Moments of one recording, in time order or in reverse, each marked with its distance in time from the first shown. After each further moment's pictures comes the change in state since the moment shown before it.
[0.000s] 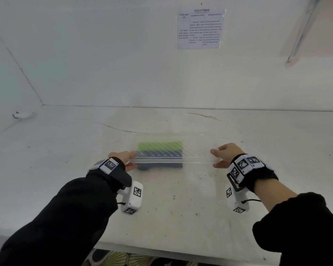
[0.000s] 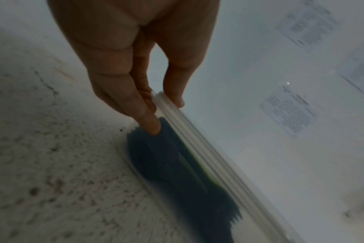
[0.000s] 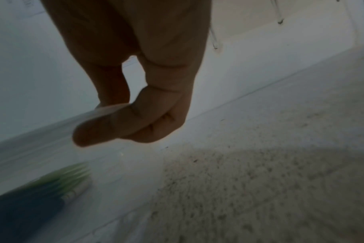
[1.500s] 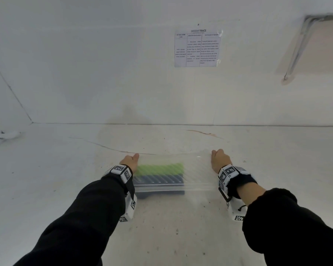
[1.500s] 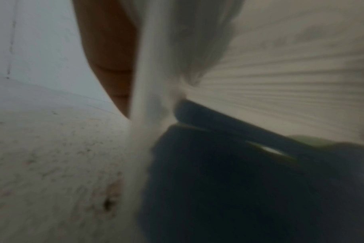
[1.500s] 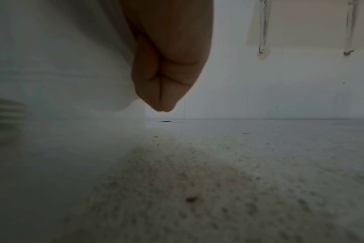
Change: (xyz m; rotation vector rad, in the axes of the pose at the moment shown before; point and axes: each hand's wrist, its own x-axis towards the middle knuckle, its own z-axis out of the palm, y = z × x) left_hand 0.057 0.043 0.035 0.835 -0.017 0.304; right_hand 0.047 -0.041 0.023 -0.202 0.261 -0.089
